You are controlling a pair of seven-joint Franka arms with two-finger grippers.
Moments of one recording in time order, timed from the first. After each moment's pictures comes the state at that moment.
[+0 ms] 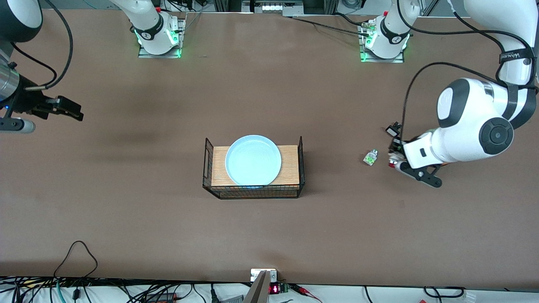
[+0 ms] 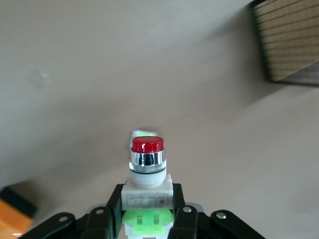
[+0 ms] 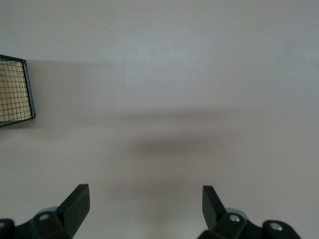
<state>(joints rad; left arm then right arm) -0.05 0.38 -0.12 -1.59 -0.15 1.77 0.24 0.15 0.05 -0.16 -1.65 -0.01 1.65 0.03</state>
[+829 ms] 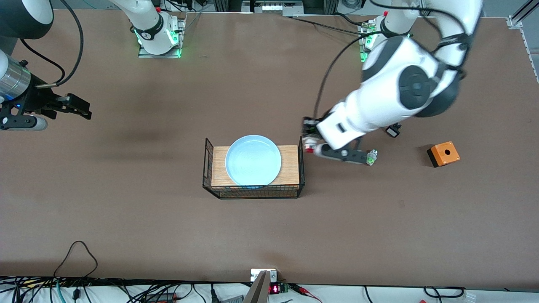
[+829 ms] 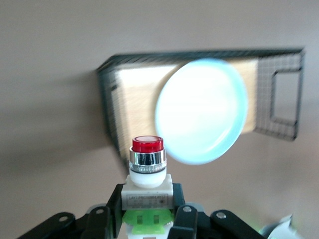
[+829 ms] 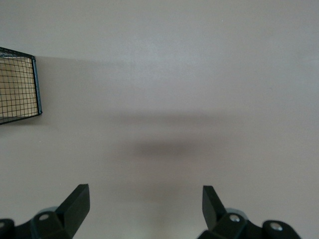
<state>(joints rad) -0.25 0.52 -0.34 -1.28 -0.24 1.91 -0.44 0.18 0.05 -0.16 -1.66 -0.01 1.67 0.02</state>
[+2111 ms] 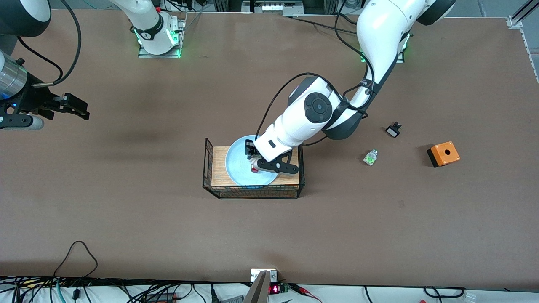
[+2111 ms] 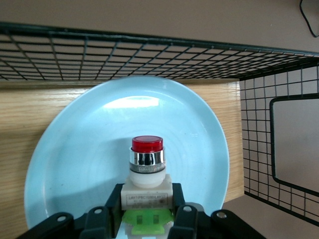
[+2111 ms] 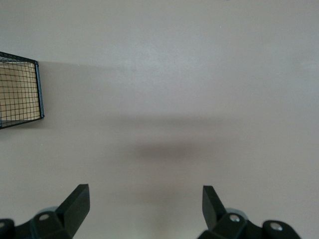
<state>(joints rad) -0.44 0.77 -0.32 -1.26 -0.16 2.32 -0.52 0.18 0.05 -0.16 -1.64 -0.01 1.67 0.02</state>
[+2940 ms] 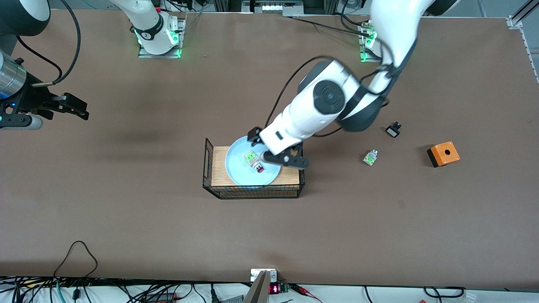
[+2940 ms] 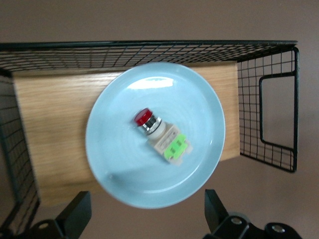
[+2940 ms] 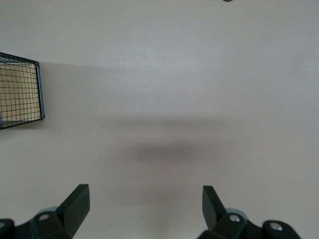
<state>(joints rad) -0.39 0.64 -0.31 -1.19 -0.16 1.96 -0.52 0.18 0.05 -0.16 -1.64 -0.01 1.67 0.02</state>
